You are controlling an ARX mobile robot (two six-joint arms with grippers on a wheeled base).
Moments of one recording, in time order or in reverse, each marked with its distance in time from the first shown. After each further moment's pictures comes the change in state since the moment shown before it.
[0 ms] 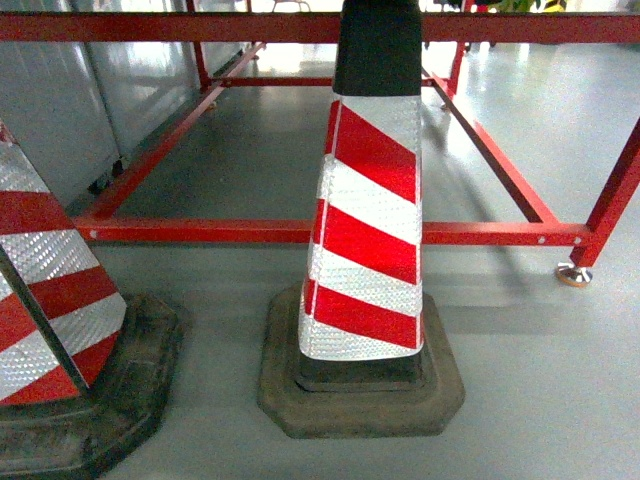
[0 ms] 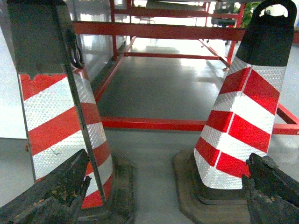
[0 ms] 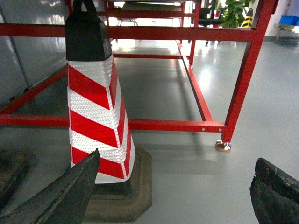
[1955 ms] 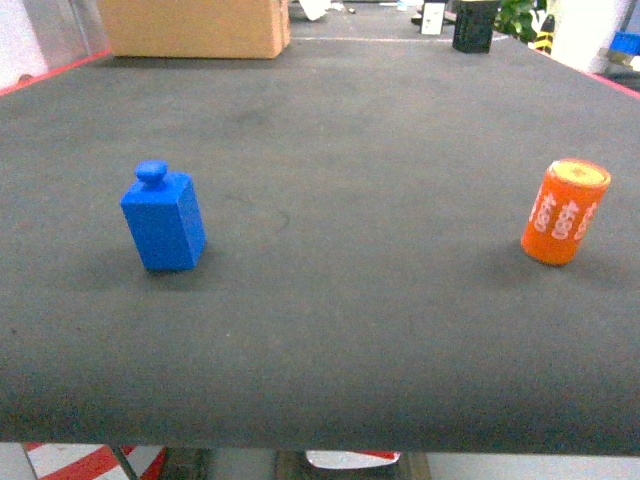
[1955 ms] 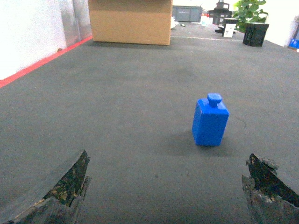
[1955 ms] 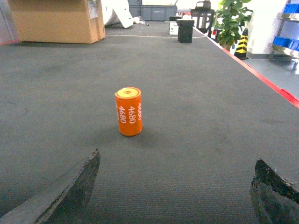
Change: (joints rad) left arm 0.000 0.000 0.000 0.002 0.000 0.000; right arm 0.000 0.000 0.000 0.000 0.000 0.000
